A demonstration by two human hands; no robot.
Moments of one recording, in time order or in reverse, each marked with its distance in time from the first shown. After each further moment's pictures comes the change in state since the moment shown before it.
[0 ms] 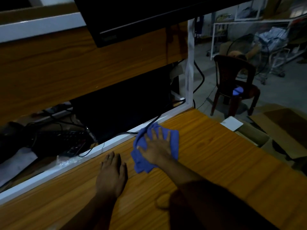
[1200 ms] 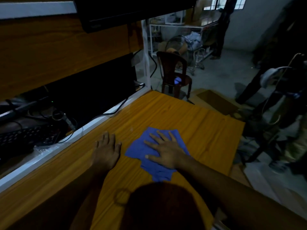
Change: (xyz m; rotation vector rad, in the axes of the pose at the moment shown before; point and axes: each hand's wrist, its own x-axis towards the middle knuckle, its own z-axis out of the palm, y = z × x) left_hand -0.018 -0.019 -0.003 0.054 -0.228 0.378; right_hand -0.221 -0.002 -0.019 -0.050 -0.091 0.095
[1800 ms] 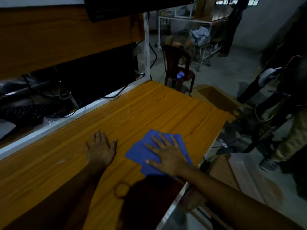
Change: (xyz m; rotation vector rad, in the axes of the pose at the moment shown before) left_hand -0.102 0.030 -0.001 0.011 -0.015 -0.238; right_hand -0.114 -0.015 0.016 -0.035 0.086 -0.026
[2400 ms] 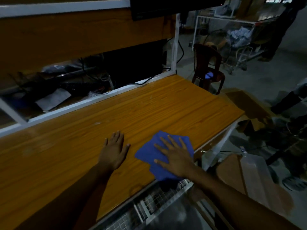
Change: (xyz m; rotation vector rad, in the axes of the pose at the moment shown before) left_hand -0.167 -0.025 -0.001 -0.069 -0.008 0.087; right_hand -0.099 -0.035 0.000 0.027 -0.085 -0.169
